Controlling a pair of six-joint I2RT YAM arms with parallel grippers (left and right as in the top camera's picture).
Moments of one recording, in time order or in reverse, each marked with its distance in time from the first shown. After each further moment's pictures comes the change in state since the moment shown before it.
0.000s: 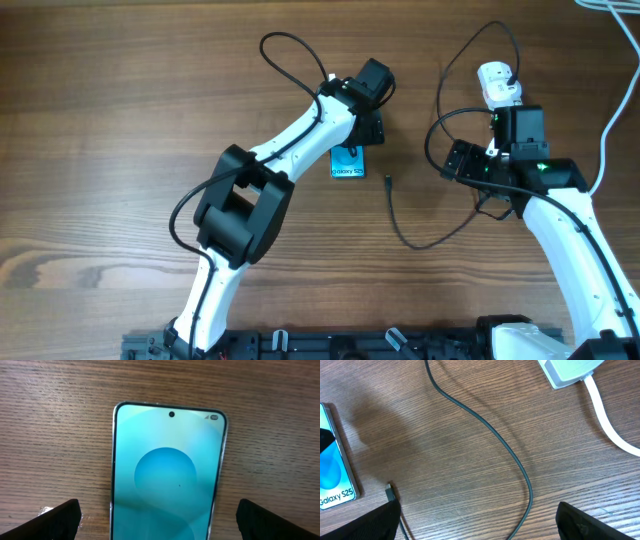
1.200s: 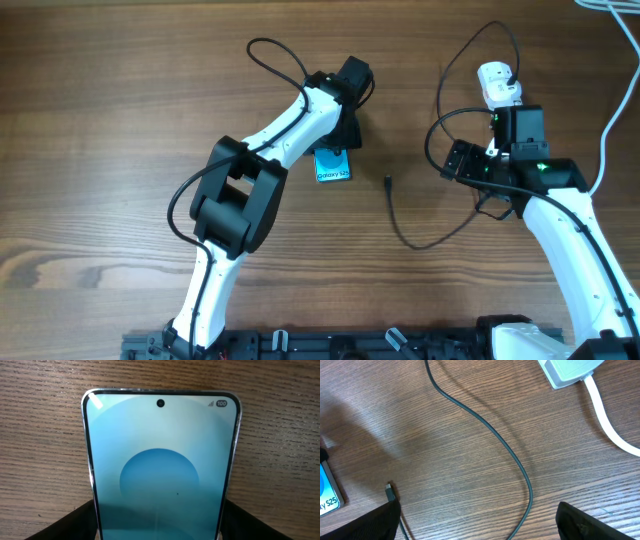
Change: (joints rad) left arm 0.067 0.040 0.011 -0.104 0.080 0.042; right arm 0.000 0.000 0.000 0.000 0.000 0.000
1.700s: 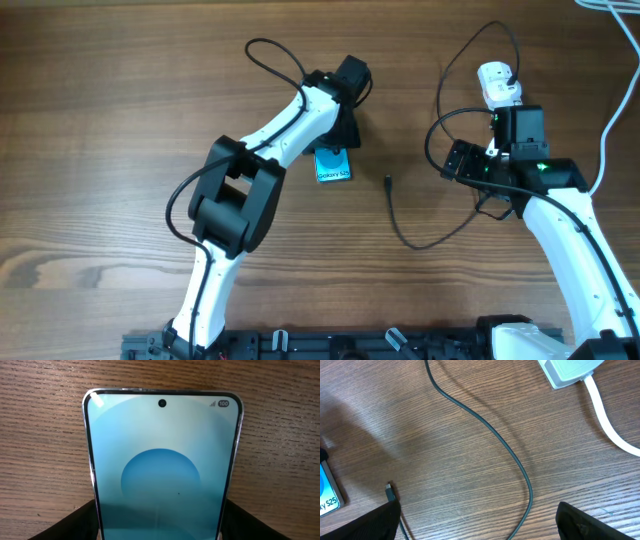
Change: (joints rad) left arm 0.014 -0.004 0.000 -0.003 0.030 0.000; right arm 0.000 0.000 0.000 0.000 0.000 0.000
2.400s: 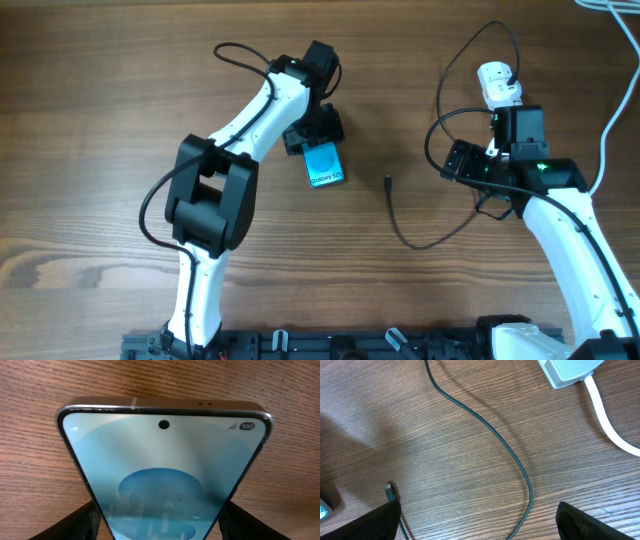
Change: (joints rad) left arm 0.105 -0.066 -0.011 -0.104 0.182 0.000; right arm 0.000 0.000 0.000 0.000 0.000 0.000
